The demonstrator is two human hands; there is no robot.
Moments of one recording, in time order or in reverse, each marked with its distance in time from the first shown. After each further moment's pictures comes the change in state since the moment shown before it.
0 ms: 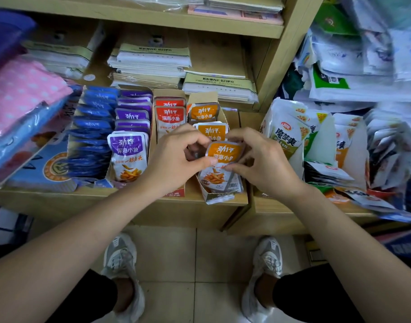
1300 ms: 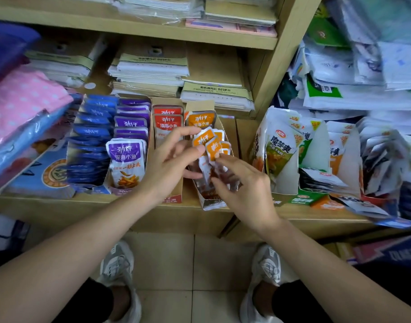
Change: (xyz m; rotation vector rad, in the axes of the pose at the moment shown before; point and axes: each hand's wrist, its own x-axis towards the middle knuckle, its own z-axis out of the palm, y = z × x) left_hand -0.005 0.017 -0.001 -0.663 0.037 -0.400; right_hand -0.030 -0.010 0.045 0.013 0.303 0.028
